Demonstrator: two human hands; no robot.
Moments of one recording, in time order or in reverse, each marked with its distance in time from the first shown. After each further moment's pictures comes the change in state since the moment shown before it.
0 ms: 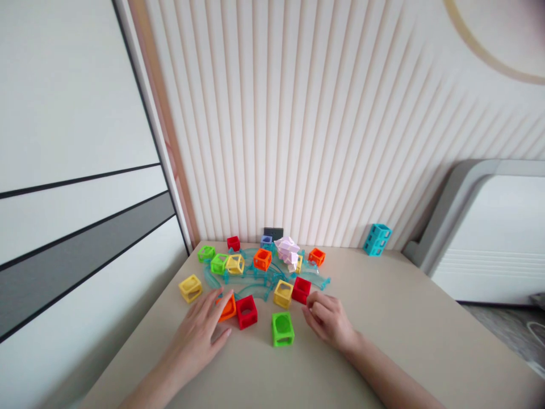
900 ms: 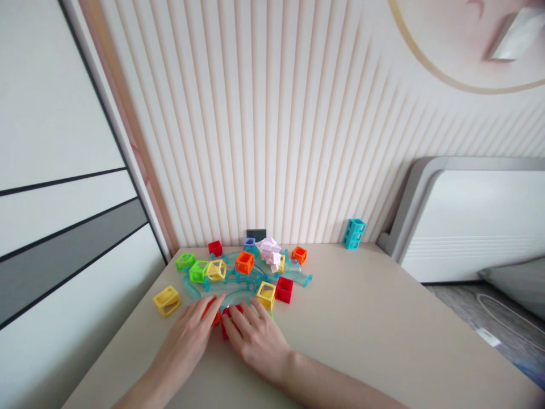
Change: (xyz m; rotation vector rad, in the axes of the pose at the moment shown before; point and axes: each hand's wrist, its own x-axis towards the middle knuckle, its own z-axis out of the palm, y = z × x) left_hand 0.028 0.016 0.007 0.075 0.051 0.079; right_hand 0.044 -0.080 0.074 -0.377 -0.279 -0.094
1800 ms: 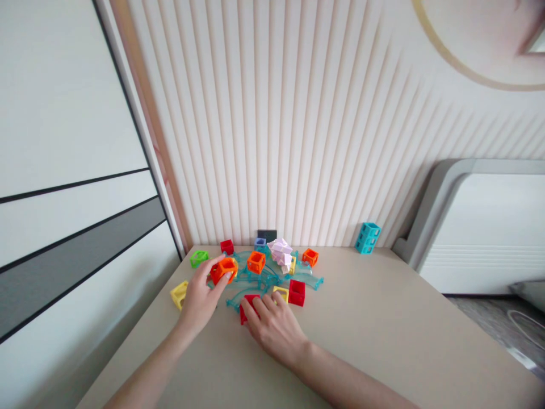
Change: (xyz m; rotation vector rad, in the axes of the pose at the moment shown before) left_hand 0.066 -0.009 -0.022 -0.707 0.308 -0.453; right_hand 0.011 0.018 -0.012 -0.037 -0.048 0.052
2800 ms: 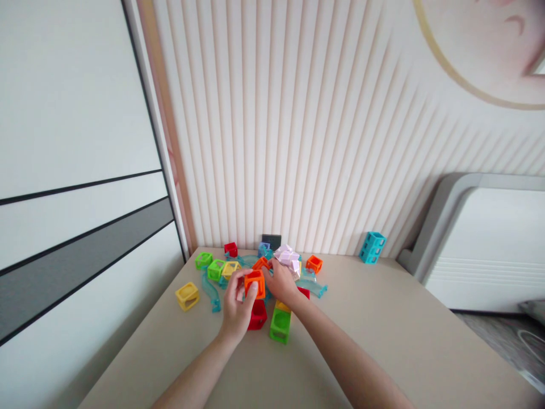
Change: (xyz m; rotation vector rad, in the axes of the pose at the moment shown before) left_hand -0.032 0.013 0.074 -0.573 0.162 -0.141; right_hand 0.055 0.069 0.060 0.506 -0.164 0.802
